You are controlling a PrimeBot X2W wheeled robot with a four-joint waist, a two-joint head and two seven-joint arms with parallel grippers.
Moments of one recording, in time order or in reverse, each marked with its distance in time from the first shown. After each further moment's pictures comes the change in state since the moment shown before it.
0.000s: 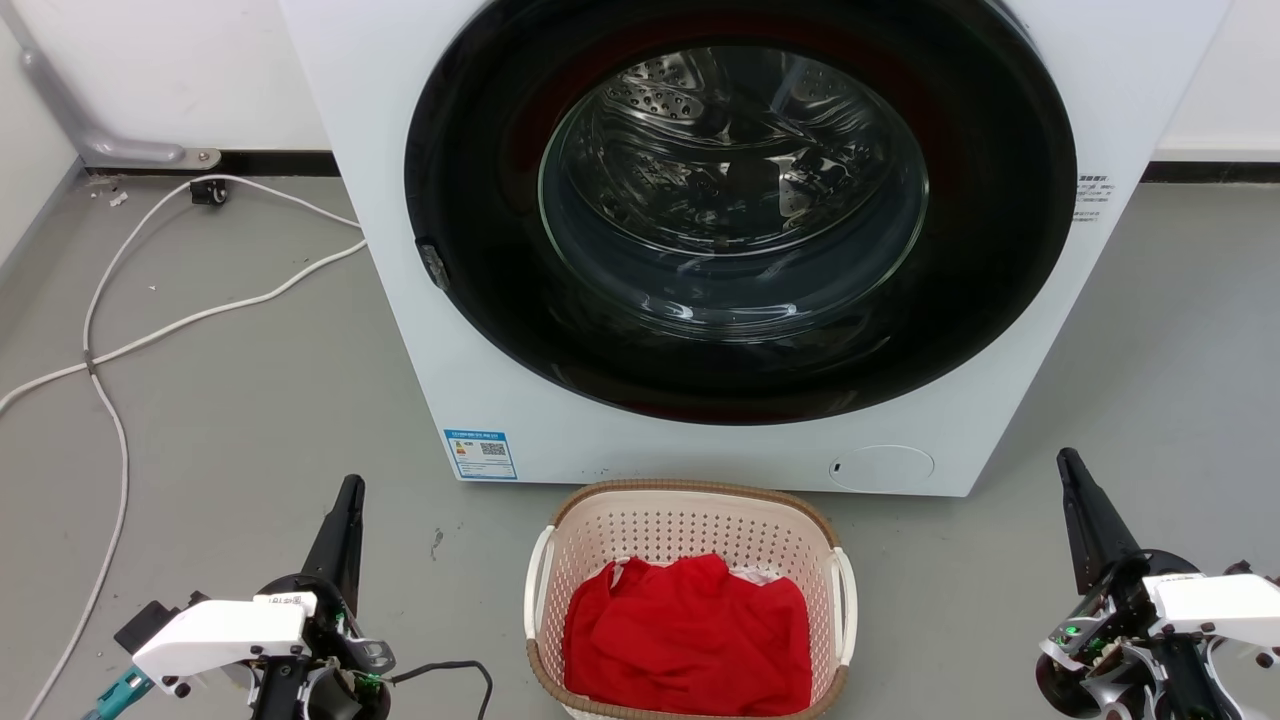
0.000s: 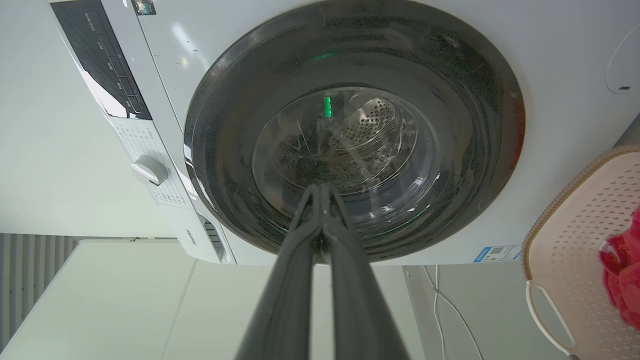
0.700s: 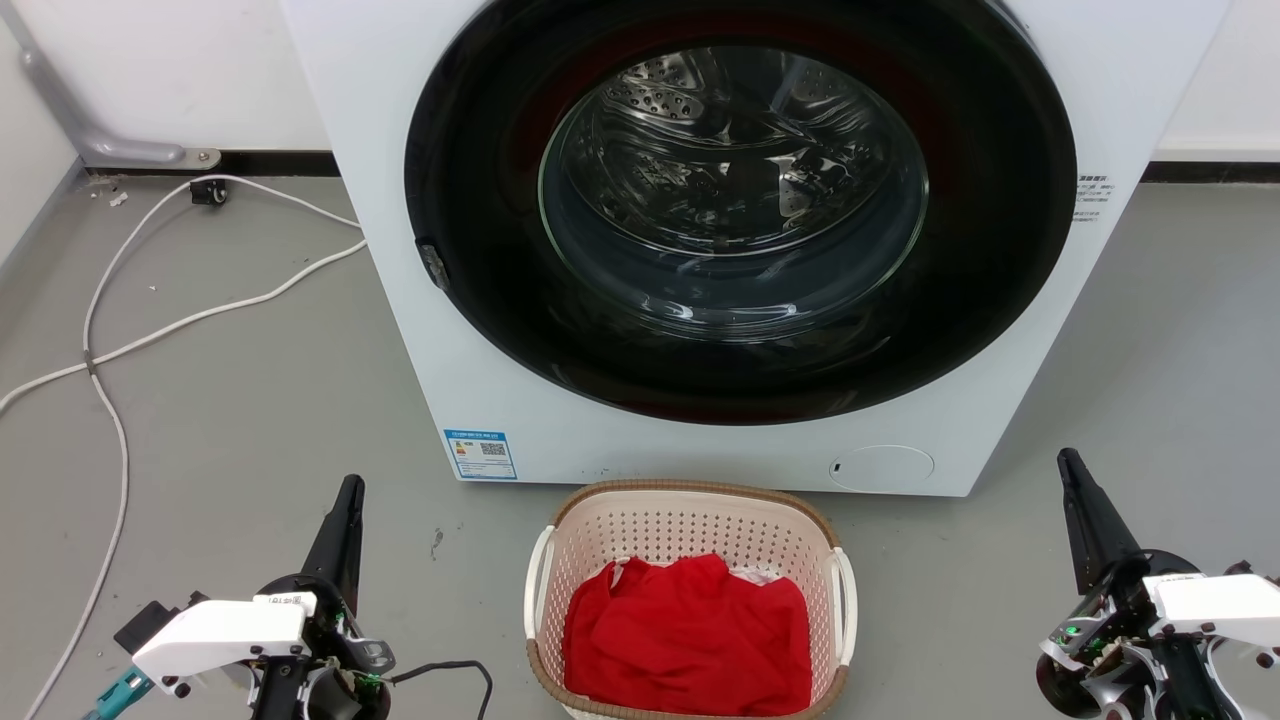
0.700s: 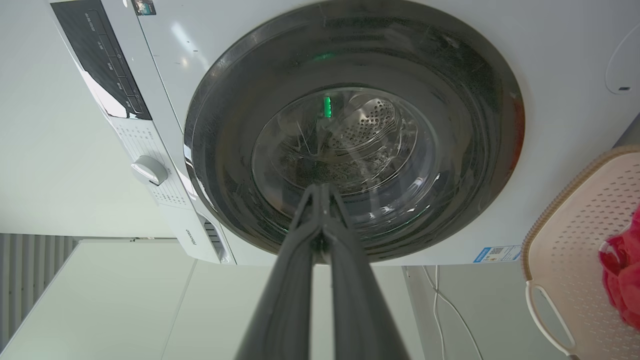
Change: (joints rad) left arm 0.000 -0.001 0.001 0.000 0.000 0.000 0.000; right arm 0.000 0.002 -0.002 0.000 -0.003 0.000 0.001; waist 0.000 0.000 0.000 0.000
